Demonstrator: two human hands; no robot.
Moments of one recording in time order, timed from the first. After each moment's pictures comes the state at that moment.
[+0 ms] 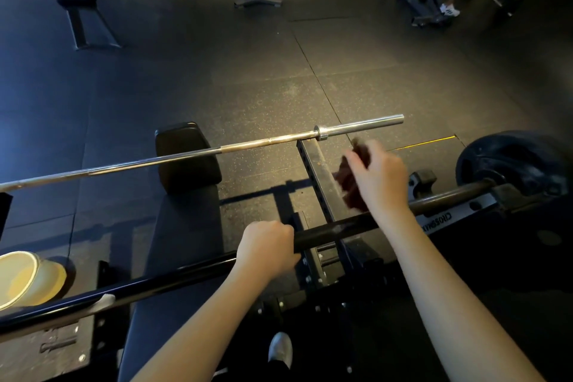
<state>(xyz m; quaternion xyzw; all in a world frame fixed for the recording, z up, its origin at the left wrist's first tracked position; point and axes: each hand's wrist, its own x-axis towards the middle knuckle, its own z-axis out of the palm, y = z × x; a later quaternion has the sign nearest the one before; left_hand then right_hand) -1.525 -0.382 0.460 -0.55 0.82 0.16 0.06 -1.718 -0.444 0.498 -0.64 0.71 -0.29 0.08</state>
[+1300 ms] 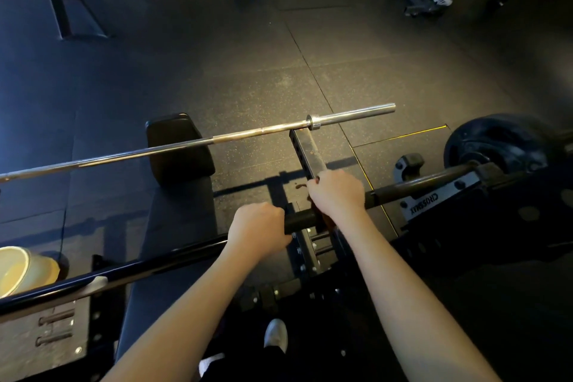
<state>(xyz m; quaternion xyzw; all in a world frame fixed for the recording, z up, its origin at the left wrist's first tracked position) -1.522 -0.383 0.453 -0.55 0.82 0.18 0.04 -1.688 -0.417 0.455 -0.68 0.72 -0.04 0.13</state>
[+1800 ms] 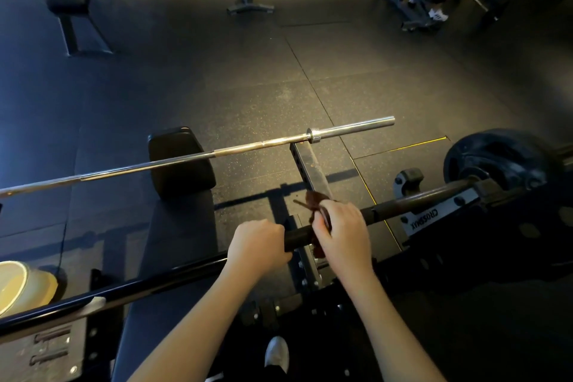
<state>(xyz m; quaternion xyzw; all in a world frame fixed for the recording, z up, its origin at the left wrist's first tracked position) -1.523 -0.384 0.454 -0.55 0.82 0.19 0.04 -1.689 -0.366 0.443 -0.68 0.68 -0.25 0.12</state>
